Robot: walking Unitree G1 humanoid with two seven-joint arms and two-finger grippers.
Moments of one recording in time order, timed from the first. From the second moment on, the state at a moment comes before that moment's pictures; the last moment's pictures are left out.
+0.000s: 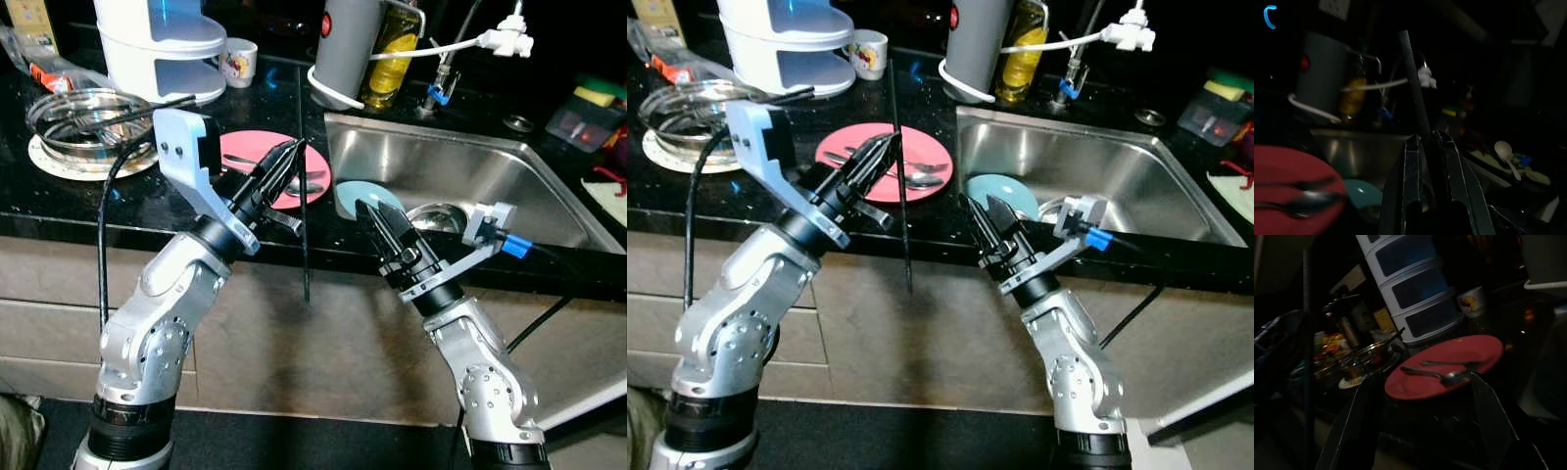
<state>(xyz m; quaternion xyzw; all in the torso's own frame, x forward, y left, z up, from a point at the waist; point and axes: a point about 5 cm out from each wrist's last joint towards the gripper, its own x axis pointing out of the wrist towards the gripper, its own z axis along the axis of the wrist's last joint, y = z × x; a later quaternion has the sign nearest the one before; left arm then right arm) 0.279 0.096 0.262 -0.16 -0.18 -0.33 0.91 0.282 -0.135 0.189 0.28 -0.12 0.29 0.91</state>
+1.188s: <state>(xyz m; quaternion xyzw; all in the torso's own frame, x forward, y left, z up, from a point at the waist) 0.286 0.089 0.225 -0.13 -0.13 -0.34 0.93 0.283 -0.148 0.169 0.30 -0.11 0.26 0.91</state>
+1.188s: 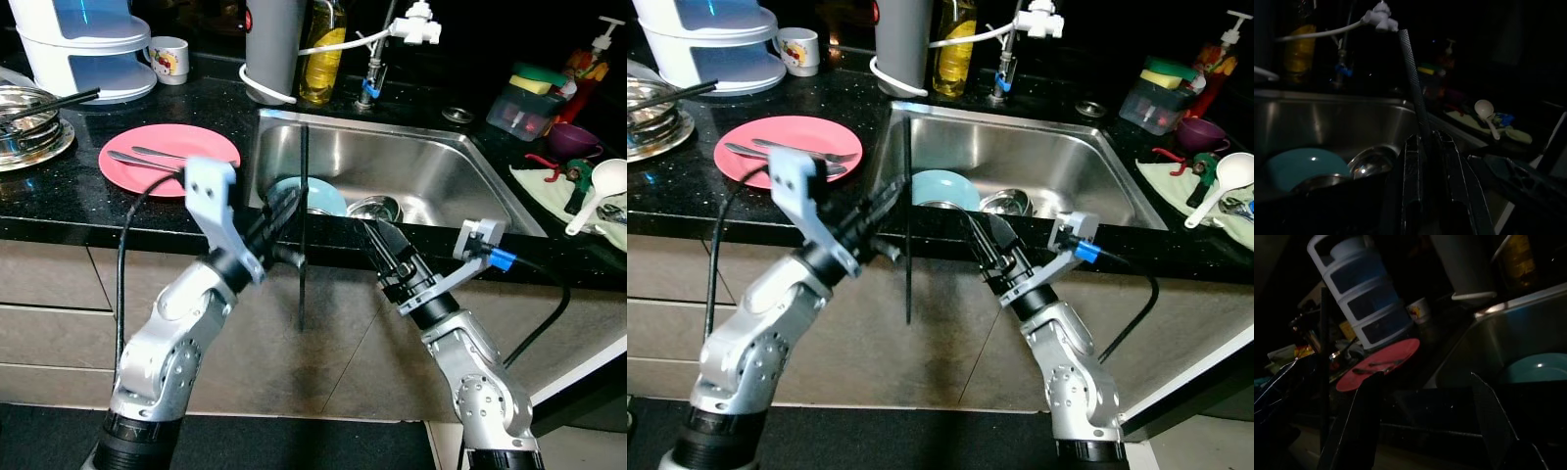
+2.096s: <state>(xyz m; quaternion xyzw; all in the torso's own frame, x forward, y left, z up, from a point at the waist) 0.291 0.099 0.274 -0.11 -0.22 -0.33 0.91 0.284 -0.148 0.204 0.34 -0.17 0.30 0.87</state>
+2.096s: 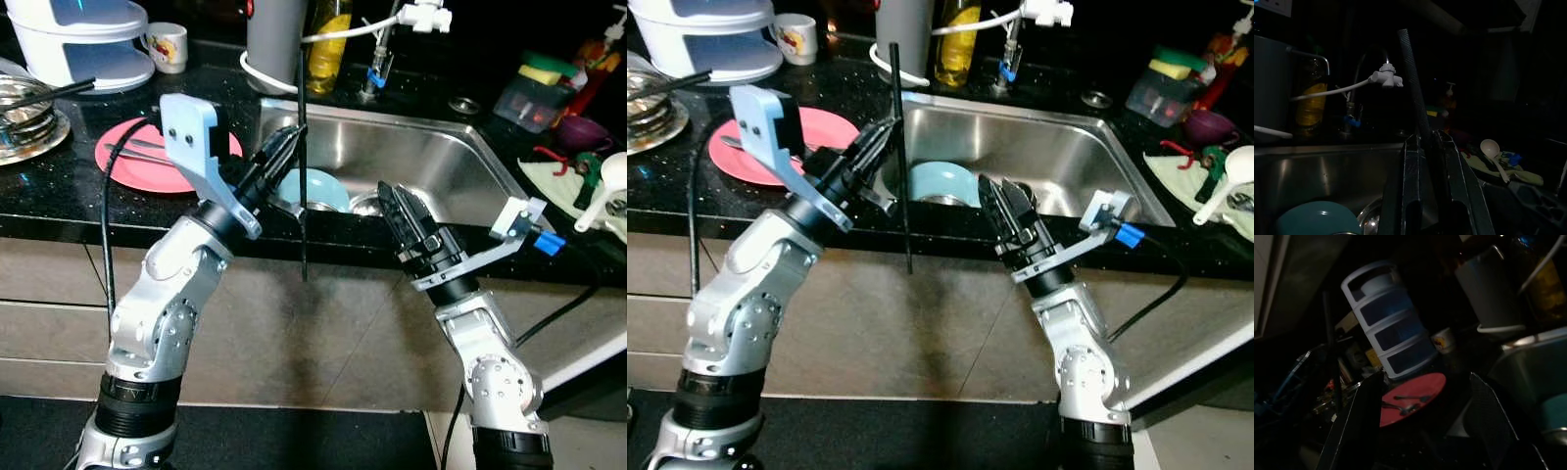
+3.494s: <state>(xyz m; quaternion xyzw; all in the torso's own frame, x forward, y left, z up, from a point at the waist) 0.285 0.091 0.282 -0.12 -0.23 -0.36 0.90 0.285 -0.153 0.219 0.34 -0.18 0.30 0.87</state>
